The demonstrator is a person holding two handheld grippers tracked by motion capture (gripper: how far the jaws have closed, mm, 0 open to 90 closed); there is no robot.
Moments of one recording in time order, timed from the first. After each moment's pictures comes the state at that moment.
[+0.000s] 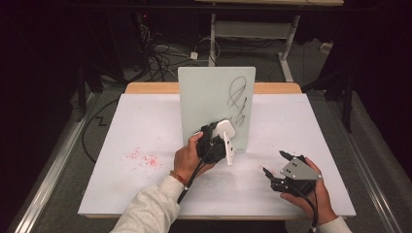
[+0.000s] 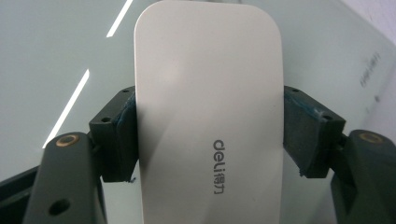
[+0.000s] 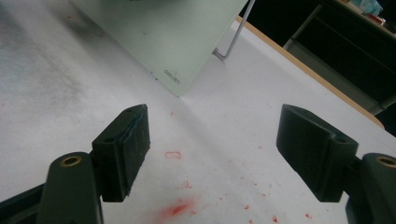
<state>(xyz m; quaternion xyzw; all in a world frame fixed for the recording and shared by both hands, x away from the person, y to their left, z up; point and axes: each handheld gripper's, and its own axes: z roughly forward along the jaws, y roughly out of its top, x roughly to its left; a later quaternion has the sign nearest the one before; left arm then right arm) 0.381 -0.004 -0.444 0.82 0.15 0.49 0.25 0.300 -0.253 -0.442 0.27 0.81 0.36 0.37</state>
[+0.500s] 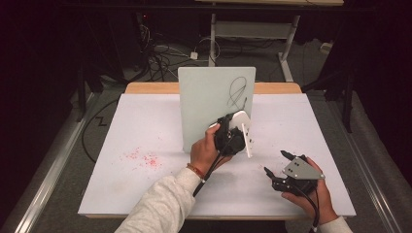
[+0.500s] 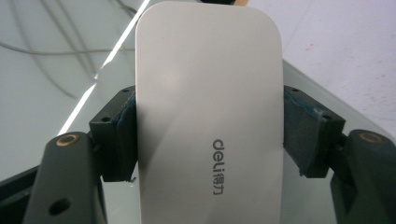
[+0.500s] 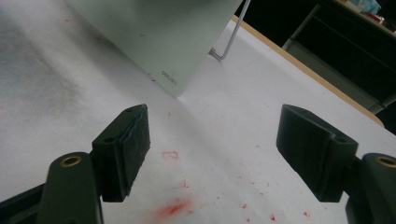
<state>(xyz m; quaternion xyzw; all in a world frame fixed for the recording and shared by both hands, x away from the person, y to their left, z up) 0.388 -0.047 -0.429 0.81 0.16 0.50 0.27 0.301 -0.256 -0.441 0.28 0.81 0.37 0.37</state>
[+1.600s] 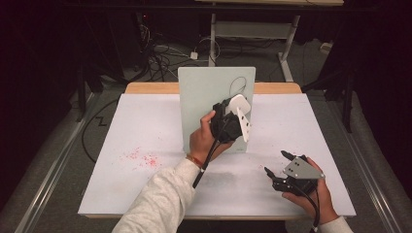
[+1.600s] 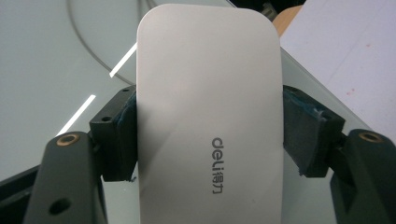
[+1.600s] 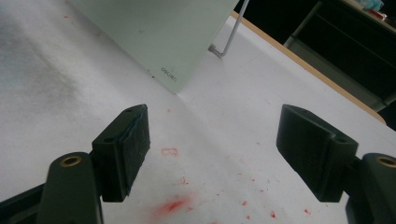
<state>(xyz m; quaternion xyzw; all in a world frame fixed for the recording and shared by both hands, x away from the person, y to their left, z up) 0.401 -0.035 -0.393 0.78 0.19 0.51 0.31 0.302 -0.258 -0.443 0.28 0.81 0.36 0.36</state>
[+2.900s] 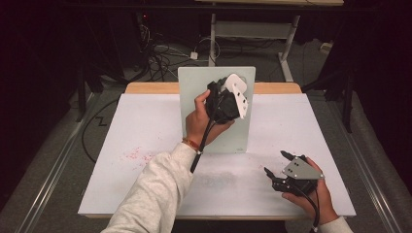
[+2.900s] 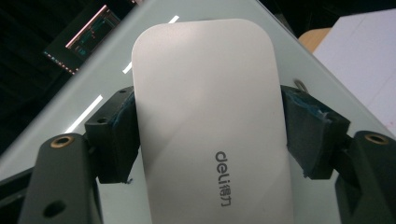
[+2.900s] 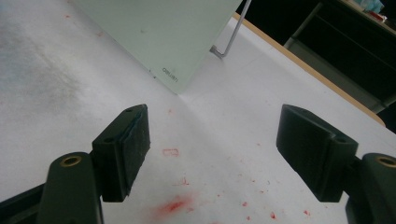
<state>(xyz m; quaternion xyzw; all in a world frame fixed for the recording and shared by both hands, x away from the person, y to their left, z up) 0.424 -0.021 -0.327 0.76 0.21 0.51 0.34 0.301 -0.257 -0.442 0.28 0.81 0.36 0.36</state>
